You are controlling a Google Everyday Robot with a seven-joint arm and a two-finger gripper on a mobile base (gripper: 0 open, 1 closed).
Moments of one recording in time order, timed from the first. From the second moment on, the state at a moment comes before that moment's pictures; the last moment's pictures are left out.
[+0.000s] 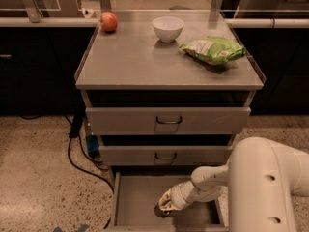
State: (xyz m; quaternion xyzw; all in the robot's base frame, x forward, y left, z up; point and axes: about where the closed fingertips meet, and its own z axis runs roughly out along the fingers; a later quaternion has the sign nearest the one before) arm 0.484 -0.050 0.264 -0.77 0.54 0.20 0.27
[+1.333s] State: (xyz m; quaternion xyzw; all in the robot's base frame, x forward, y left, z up) arm 0.480 -0.059 0.166 -0.76 0.58 0.16 0.25
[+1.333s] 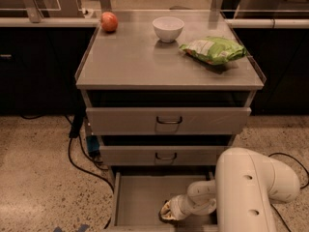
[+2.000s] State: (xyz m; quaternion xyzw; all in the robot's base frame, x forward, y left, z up) arm 0.484 -0.061 0.164 -0.76 0.59 0.15 0.25
